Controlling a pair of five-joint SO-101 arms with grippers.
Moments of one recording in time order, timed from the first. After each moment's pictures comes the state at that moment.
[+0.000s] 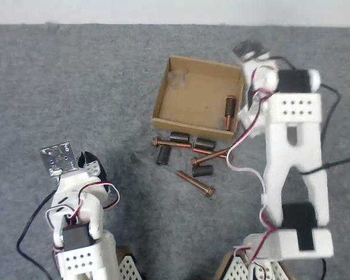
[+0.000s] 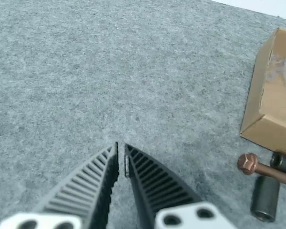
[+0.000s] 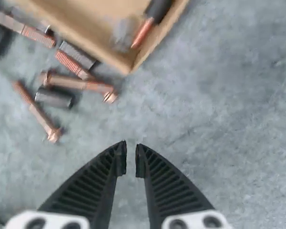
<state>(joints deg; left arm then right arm) -18.5 -103.2 97.1 53.1 11.0 -7.4 -4.0 -8.0 100.6 28.2</state>
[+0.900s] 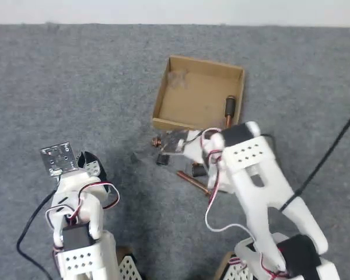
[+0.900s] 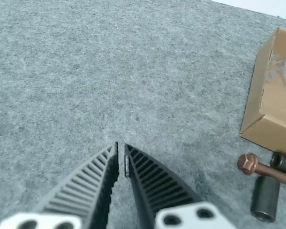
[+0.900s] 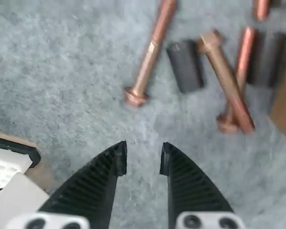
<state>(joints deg) -18.5 -103.2 97.1 53.1 11.0 -28.5 -18.5 32.3 83.4 54.2</state>
